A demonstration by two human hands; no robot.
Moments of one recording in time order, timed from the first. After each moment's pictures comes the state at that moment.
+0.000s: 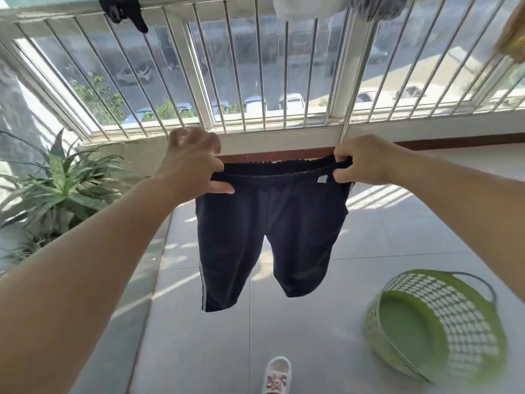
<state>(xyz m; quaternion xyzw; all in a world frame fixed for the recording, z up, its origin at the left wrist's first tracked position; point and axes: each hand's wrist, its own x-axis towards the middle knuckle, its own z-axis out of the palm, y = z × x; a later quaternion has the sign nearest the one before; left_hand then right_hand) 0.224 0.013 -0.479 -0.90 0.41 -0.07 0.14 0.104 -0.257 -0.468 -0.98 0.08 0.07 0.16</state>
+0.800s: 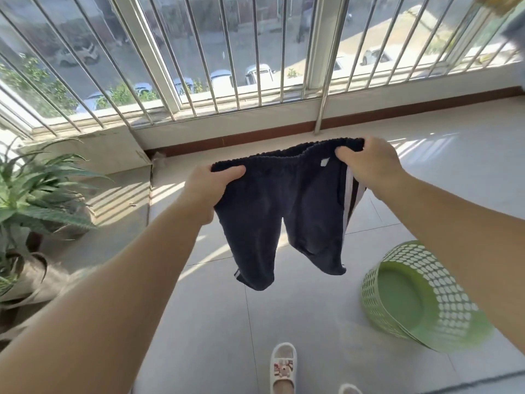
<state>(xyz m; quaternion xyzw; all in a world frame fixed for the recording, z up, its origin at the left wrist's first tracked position) 0.245 -0.038 -0.552 -0.77 -0.02 0.27 -0.58 0.132 -0.252 -0.541 -0.84 0.38 -0.10 0.38</state>
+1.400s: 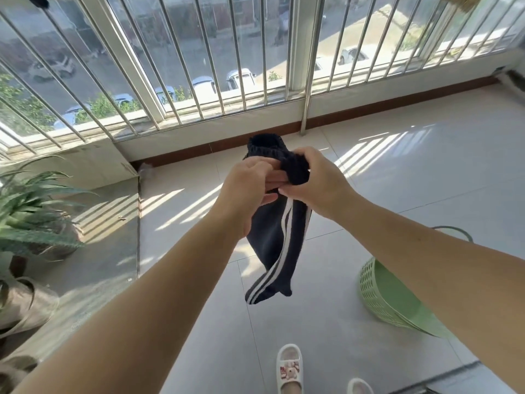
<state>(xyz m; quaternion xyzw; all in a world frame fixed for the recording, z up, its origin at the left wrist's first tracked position) 0.194 -0.072 -0.519 -0.72 0.12 0.33 -0.60 0.130 -0.184 -0.545 -0.85 0.23 -0.10 0.45</state>
